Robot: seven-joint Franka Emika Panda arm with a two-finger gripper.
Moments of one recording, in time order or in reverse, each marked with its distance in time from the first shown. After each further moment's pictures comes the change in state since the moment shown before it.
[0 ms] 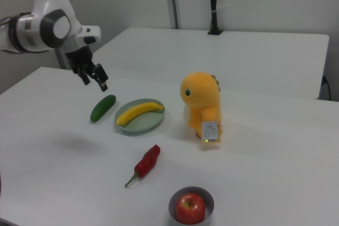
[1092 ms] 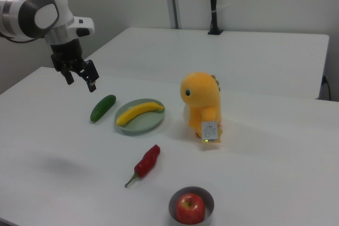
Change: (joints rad) arm -0.076 -0.252 -0.010 -0.154 0.146 -0.158 -0.238
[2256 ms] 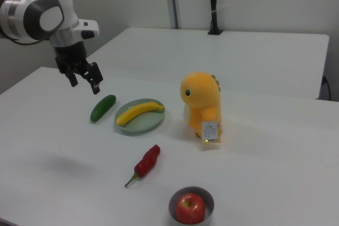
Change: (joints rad) arm -0.053 0.016 0.036 0.001 0.000 0.003 -0.013
